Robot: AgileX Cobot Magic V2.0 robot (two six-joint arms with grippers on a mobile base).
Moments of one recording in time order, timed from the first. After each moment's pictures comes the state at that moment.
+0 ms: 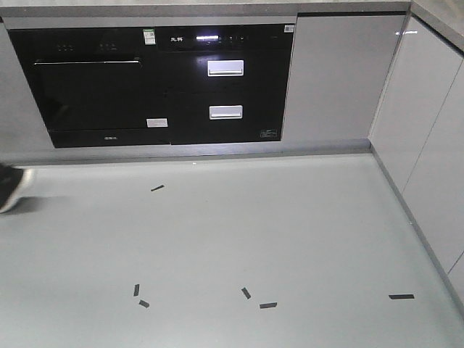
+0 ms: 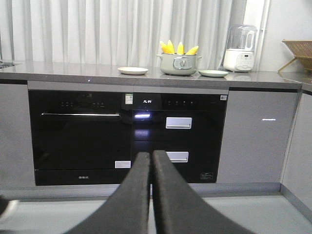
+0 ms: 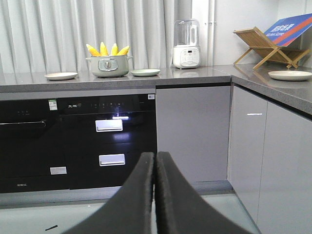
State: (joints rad) left arm -0.03 -0.01 0.02 0.02 0.02 -0.11; right arm -0.03 -0.01 0.03 -0.03 0.01 0.06
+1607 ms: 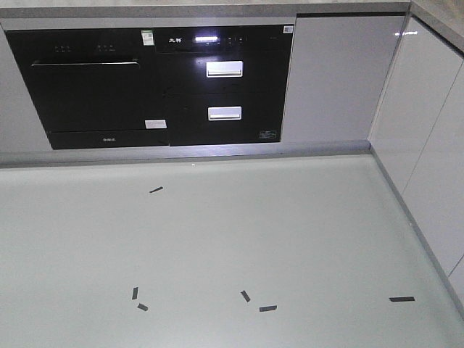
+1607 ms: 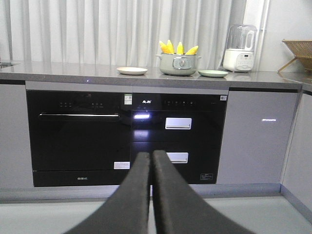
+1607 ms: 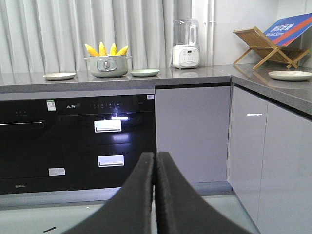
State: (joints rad) left arm -0.03 -0.01 0.02 0.02 0.02 -0.11; right arm -0.03 -0.01 0.03 -0.03 0.01 0.06
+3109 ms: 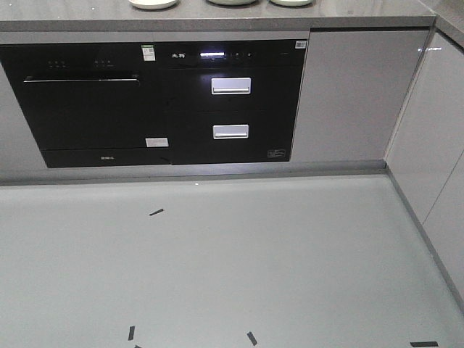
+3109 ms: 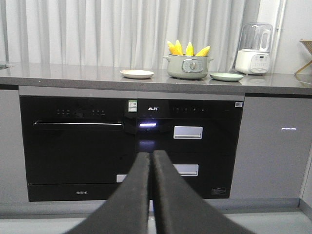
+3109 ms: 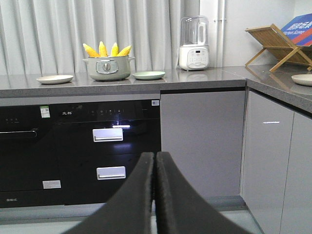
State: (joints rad) left arm -0.03 -0.01 0.02 0.02 0.02 -0.11; right arm -0.03 -0.01 0.03 -0.03 0.01 0.06
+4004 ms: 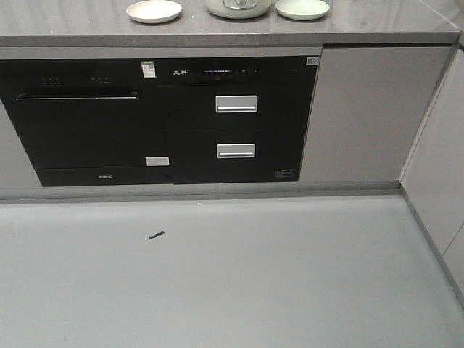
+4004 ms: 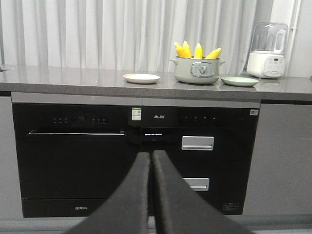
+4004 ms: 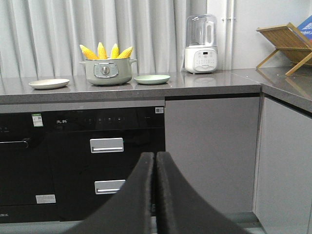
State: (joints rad) left arm -0.03 -0.01 0.02 0.02 0.02 -0.11; right arm -0.03 -0.01 0.03 -0.03 0.01 0.06
